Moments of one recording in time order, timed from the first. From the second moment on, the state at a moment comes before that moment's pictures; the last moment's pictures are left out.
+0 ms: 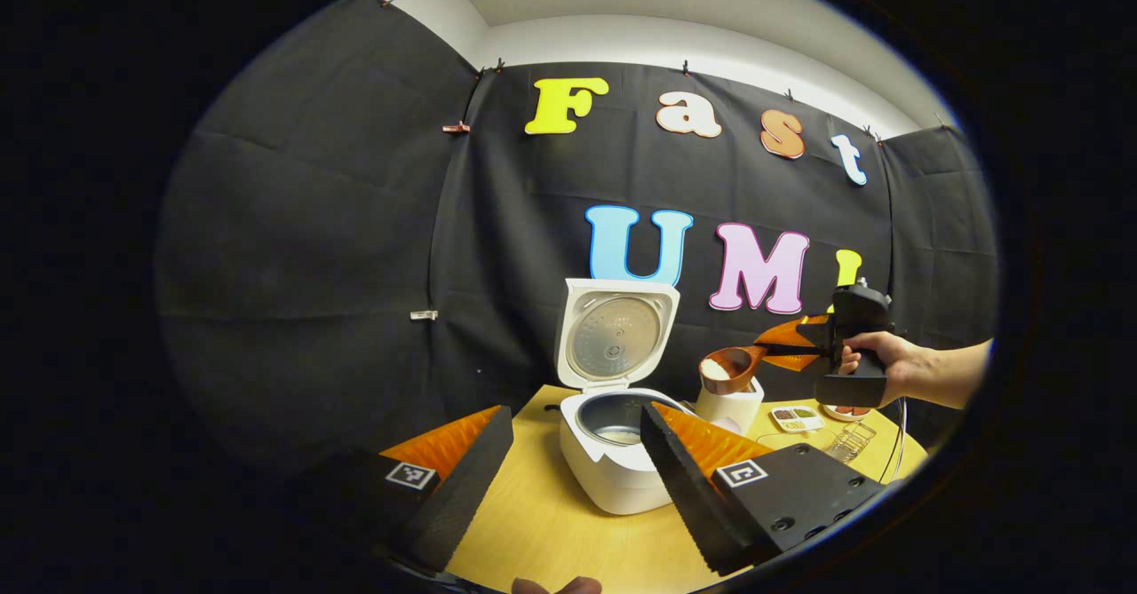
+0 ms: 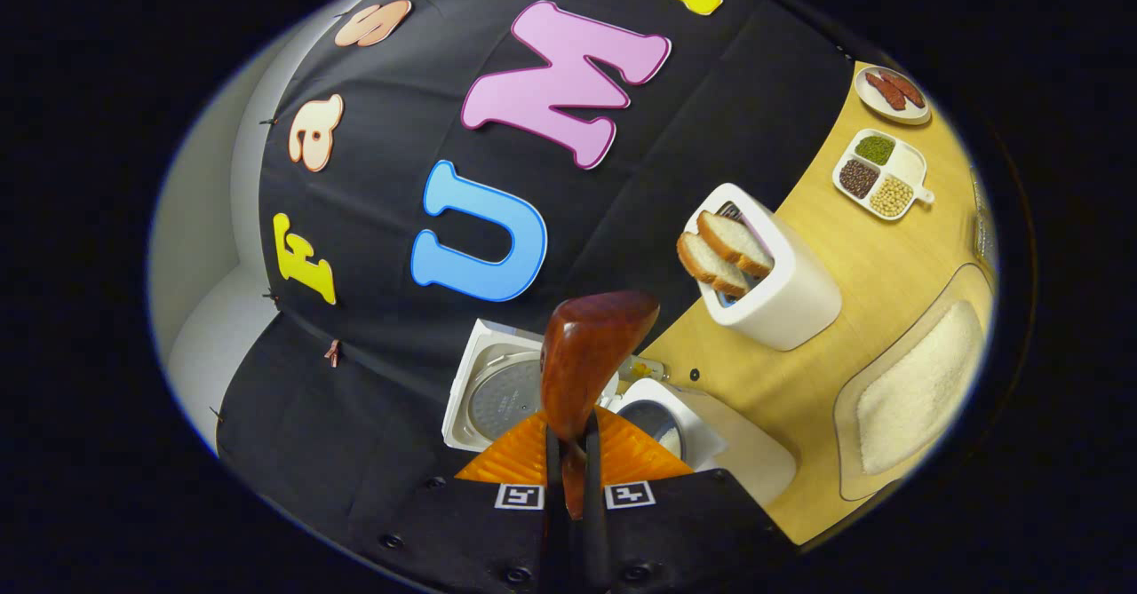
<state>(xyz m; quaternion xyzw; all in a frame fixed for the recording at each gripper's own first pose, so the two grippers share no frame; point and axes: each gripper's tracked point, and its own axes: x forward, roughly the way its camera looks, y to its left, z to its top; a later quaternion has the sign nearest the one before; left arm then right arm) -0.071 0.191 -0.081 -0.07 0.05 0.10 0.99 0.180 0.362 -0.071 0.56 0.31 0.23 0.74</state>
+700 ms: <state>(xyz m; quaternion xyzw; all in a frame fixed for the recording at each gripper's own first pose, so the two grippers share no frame) -0.068 0.211 -0.093 -0.07 0.05 0.11 0.99 0.207 0.449 -0.074 0.40 0.27 0.23 0.85</state>
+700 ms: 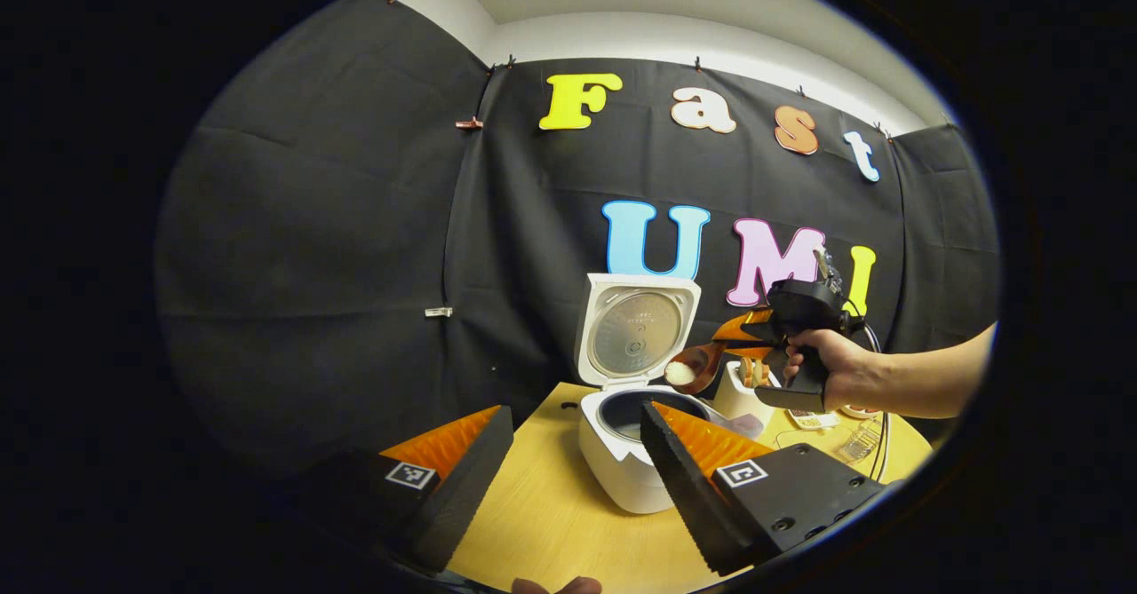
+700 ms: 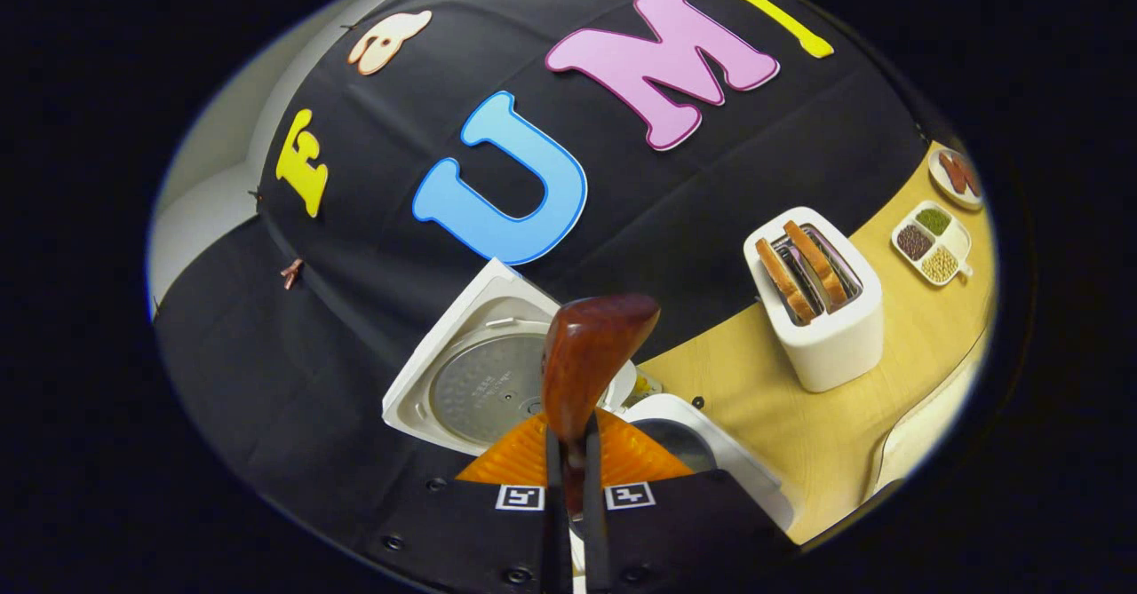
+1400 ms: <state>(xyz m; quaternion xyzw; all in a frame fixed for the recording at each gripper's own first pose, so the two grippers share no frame) -0.072 0.221 -0.101 -0.07 0.06 0.12 0.99 0.182 0.501 -0.056 0.04 0.14 0.34 0.93</state>
